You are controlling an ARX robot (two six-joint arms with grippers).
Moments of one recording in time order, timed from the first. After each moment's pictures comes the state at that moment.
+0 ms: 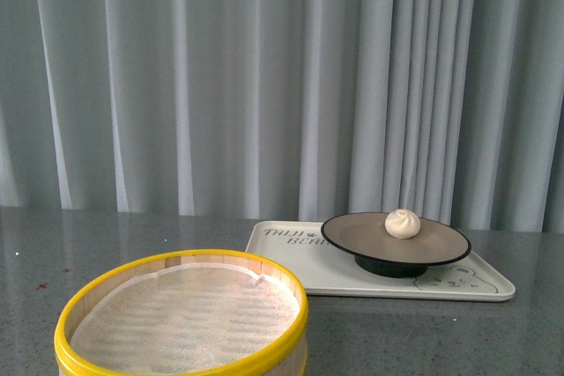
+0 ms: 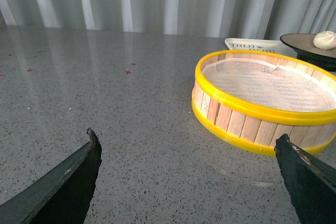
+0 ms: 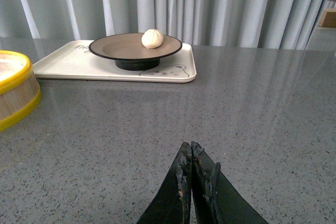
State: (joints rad) left arm 0.00 0.00 0.03 0.00 0.00 0.00; right arm 0.00 0.00 0.01 0.00 0.00 -0.01
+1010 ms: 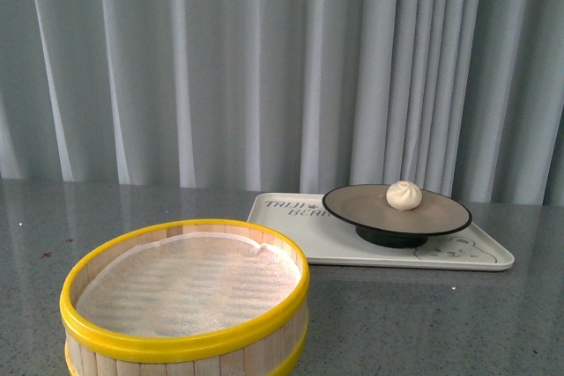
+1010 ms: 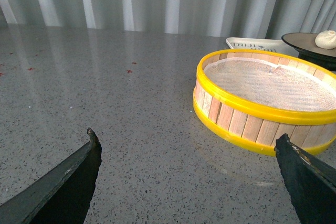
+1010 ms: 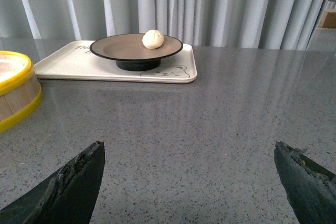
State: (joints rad) left arm 0.00 0.00 0.03 0.00 0.00 0.00; right arm 0.00 0.00 0.01 0.00 0.00 -0.01
